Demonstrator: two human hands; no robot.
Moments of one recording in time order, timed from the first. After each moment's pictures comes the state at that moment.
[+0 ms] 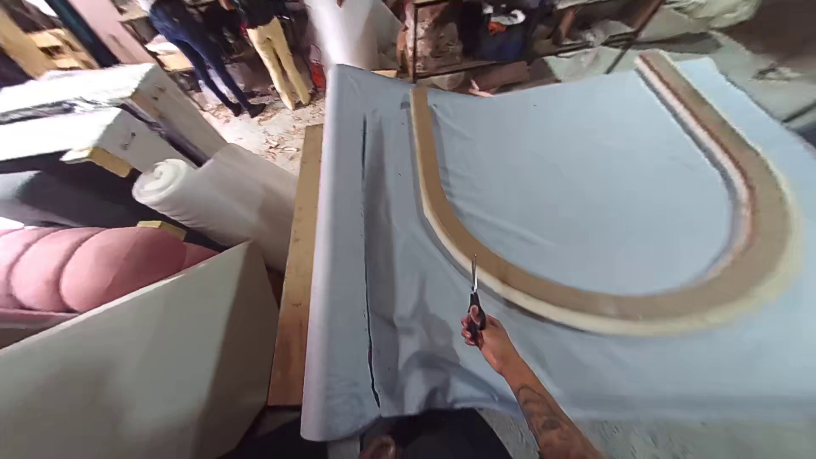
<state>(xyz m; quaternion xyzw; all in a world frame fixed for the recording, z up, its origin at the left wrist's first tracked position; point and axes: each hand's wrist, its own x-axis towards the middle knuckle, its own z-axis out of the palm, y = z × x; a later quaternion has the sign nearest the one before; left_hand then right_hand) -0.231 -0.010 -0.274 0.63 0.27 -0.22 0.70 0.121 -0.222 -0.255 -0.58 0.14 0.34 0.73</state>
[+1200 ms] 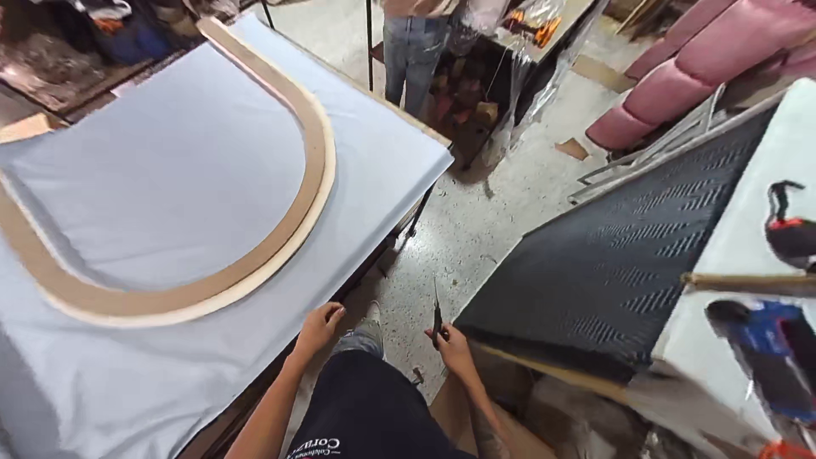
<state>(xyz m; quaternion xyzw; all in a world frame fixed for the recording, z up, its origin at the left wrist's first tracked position) 0.078 -0.601 -0.283 0.87 -0.19 -0.26 0.38 -0.130 -0.922 -0.301 -0.78 0.35 0.10 0.51</state>
